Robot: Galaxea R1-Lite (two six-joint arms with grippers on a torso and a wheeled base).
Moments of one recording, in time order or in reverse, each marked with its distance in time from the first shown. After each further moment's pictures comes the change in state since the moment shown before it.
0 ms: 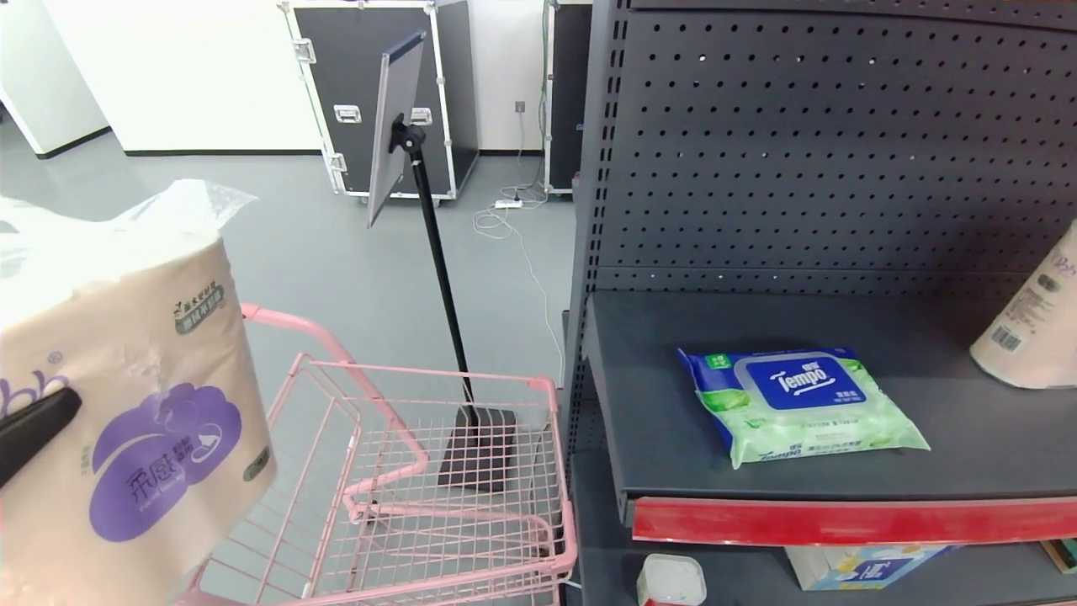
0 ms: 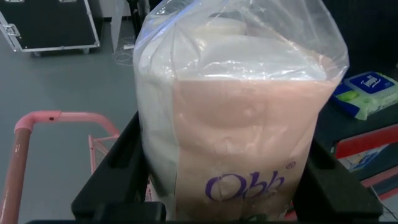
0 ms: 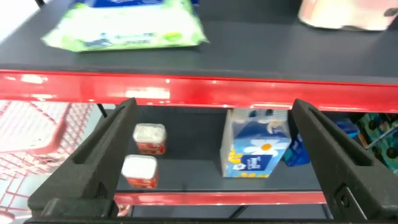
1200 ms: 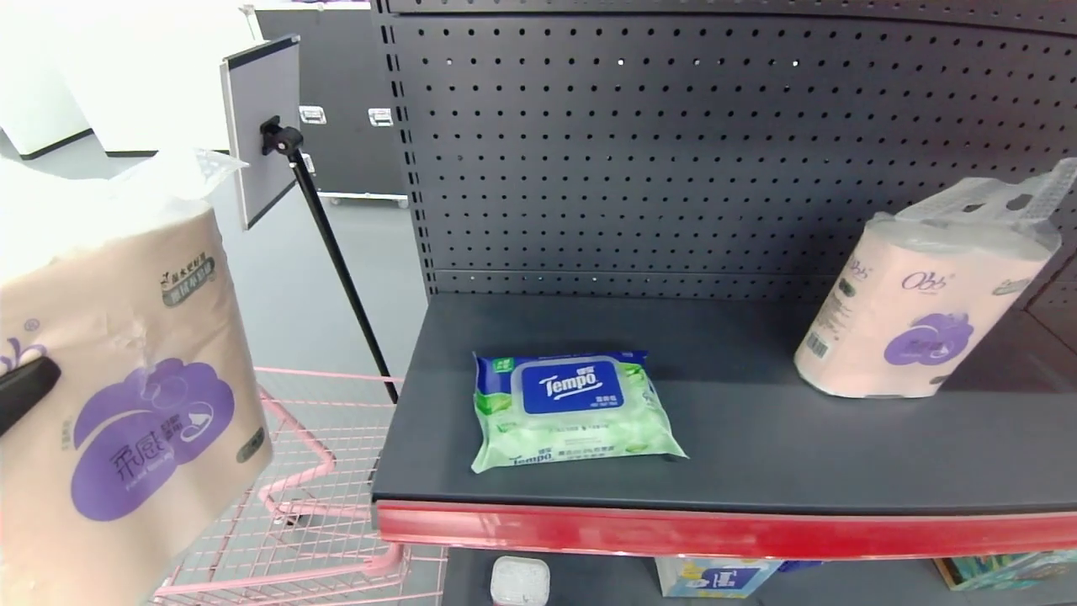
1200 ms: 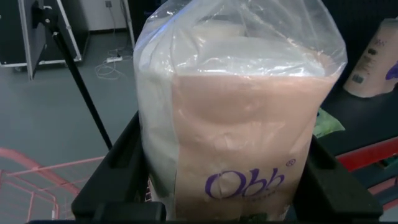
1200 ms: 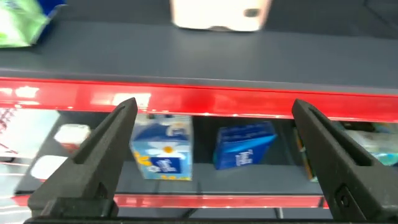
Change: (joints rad) left arm -0.001 0.020 -0.047 -0.003 -0.002 0.011; right arm 0.000 0.000 0.000 0.000 0.001 -0.002
